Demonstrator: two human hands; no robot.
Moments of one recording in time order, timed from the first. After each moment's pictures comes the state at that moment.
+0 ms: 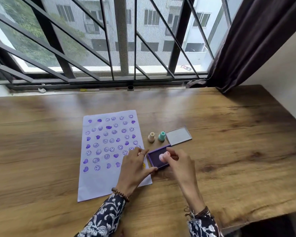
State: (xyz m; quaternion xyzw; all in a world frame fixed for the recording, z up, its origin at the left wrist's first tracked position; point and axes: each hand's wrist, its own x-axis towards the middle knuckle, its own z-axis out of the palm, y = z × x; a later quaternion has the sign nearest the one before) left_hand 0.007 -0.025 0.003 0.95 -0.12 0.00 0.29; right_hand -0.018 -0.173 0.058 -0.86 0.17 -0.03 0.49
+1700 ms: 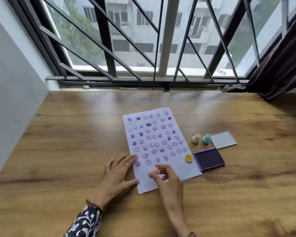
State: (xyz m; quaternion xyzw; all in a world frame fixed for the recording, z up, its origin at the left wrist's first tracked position) left_hand -0.030 0.180 -0.013 0.96 -0.12 -0.08 0.26; right_hand -0.063 0.001 0.033 -0.82 0.17 0.02 0.55
